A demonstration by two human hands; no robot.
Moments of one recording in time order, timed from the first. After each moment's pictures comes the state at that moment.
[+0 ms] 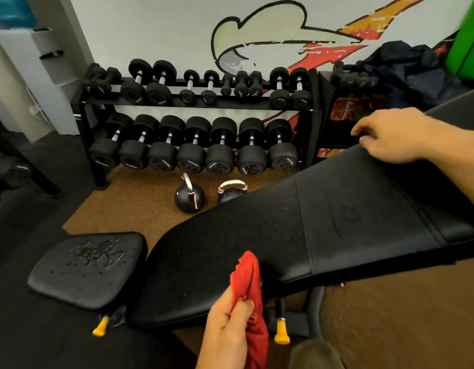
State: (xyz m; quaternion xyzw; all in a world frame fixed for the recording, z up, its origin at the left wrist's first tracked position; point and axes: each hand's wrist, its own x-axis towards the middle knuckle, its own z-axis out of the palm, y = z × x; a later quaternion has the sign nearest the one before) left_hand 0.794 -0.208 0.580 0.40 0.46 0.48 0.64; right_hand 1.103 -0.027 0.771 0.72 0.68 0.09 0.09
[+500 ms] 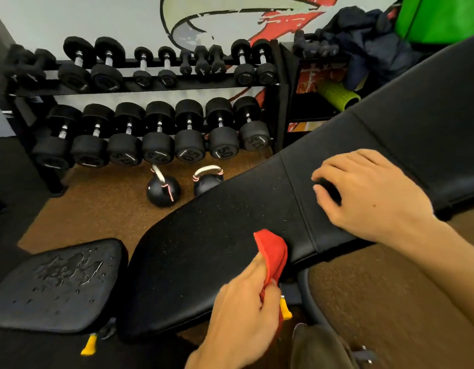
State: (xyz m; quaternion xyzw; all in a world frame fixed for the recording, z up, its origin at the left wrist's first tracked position) left_hand 0.777 -0.175 0.576 0.78 0.44 0.25 0.37; right_hand 1.023 -0.142 0.676 0.66 0.72 0.21 -0.03
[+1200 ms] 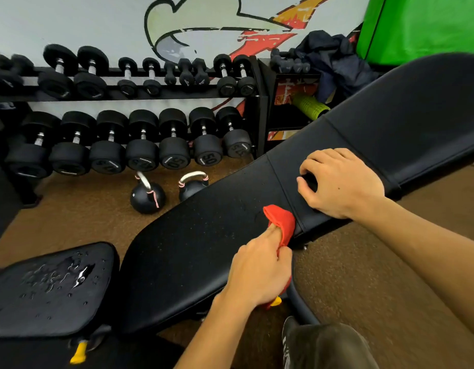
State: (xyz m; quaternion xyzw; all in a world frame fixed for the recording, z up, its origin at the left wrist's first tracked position) left_hand 0.796 -0.162 0.596 0.83 0.39 0.18 0.35; right_hand 1.014 -0.143 0.674 0.71 0.67 0.20 0.01
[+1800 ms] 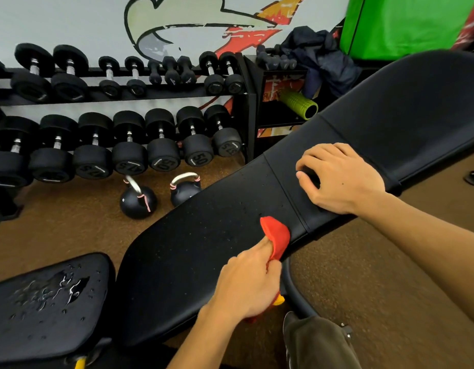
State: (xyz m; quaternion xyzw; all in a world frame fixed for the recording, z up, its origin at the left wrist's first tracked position) left_hand 0.764 -0.149 0.590 0.85 0.36 0.10 0.36; right_hand 1.017 -0.138 0.672 0.72 0.67 0.19 -0.02
